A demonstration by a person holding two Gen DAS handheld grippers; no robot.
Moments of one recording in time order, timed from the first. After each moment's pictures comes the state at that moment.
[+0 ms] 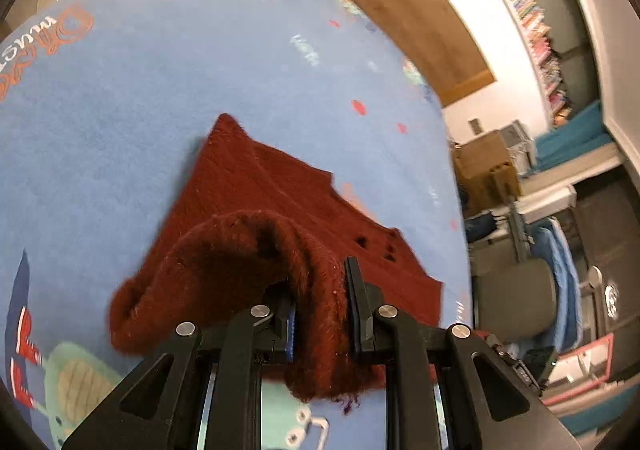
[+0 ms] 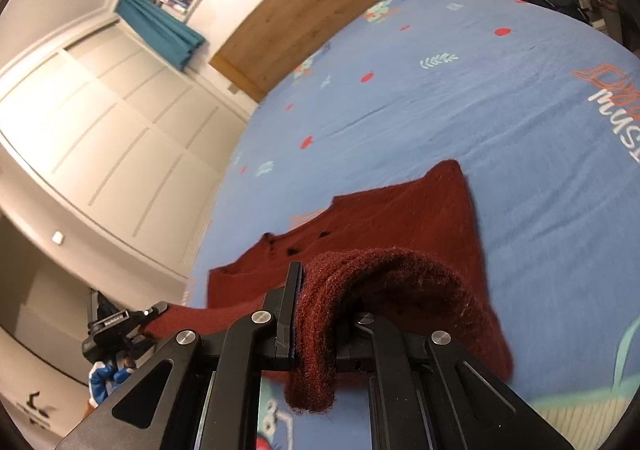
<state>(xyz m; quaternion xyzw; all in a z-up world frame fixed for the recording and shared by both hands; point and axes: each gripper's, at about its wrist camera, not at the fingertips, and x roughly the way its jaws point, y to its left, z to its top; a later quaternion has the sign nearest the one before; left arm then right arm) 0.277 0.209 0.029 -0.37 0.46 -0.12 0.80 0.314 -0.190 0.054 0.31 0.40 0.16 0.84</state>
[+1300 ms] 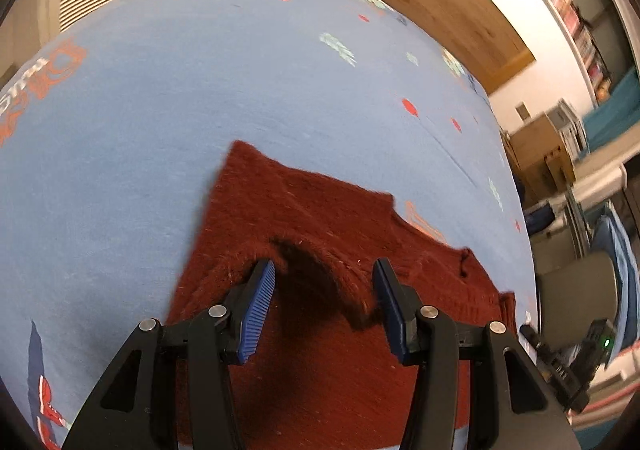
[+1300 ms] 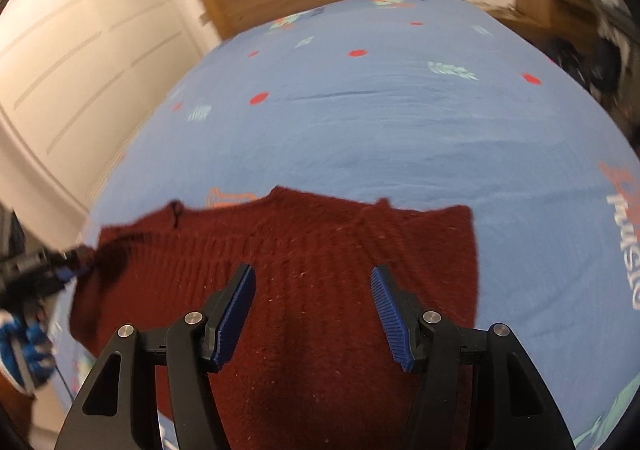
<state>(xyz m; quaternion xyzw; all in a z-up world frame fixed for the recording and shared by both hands) 0.321 0.198 -0.013 -0.29 0.47 -0.05 0.83 0.400 -0.122 0.013 0.10 0.47 0.11 0.87</state>
